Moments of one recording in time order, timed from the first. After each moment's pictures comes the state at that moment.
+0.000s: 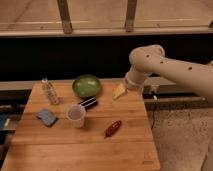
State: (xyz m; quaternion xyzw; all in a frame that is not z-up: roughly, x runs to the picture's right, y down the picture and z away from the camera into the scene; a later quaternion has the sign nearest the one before) arm 0.111 0.035 0.724 -0.29 0.11 0.58 0.75
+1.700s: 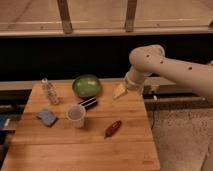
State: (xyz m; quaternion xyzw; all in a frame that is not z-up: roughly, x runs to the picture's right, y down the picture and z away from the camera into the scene) arm 0.111 0.035 0.724 -0.29 0.11 0.58 0.75
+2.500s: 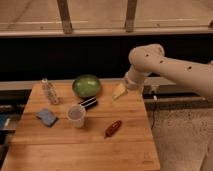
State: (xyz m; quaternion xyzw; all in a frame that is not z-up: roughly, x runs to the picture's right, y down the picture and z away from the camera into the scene) arm 0.101 0.030 0.722 -0.29 0.11 0.55 0.77
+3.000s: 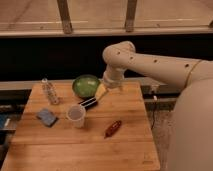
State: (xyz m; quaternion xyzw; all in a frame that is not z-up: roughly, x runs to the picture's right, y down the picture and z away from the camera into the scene) arm -0.003 0.030 0.751 -0.33 0.10 0.47 0.81
